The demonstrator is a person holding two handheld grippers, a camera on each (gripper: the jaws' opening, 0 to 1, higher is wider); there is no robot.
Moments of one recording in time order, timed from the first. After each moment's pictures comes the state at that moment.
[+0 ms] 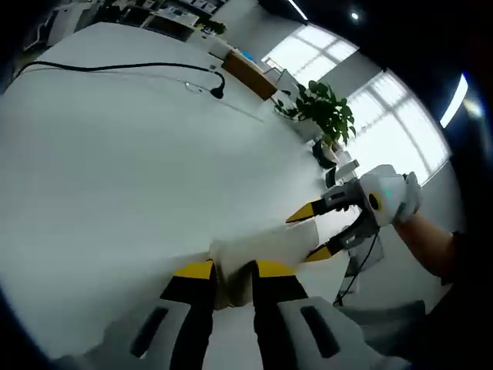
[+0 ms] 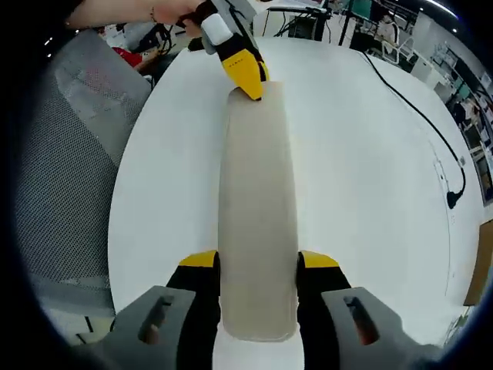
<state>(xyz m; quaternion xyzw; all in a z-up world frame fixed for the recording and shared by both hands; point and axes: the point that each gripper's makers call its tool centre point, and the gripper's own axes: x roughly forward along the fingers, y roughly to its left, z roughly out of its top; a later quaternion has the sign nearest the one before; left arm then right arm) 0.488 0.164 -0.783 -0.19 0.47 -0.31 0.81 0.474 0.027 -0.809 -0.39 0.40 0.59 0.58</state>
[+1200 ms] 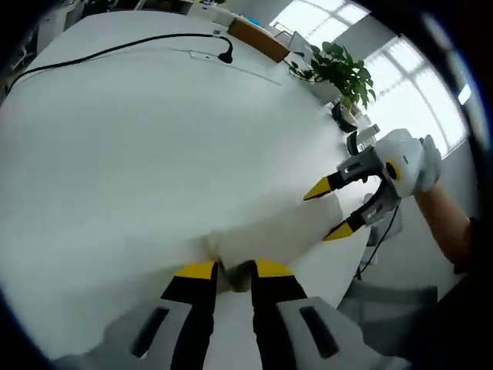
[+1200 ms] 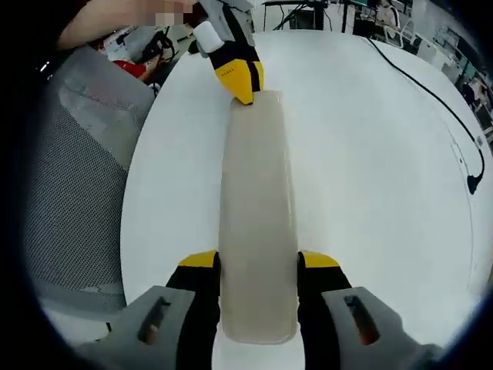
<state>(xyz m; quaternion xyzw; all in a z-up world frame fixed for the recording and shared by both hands) 0.472 0.179 -0.805 -0.10 0.56 -0.29 0.77 0.466 0.029 -0.820 -0.34 0.45 0.61 0.56</state>
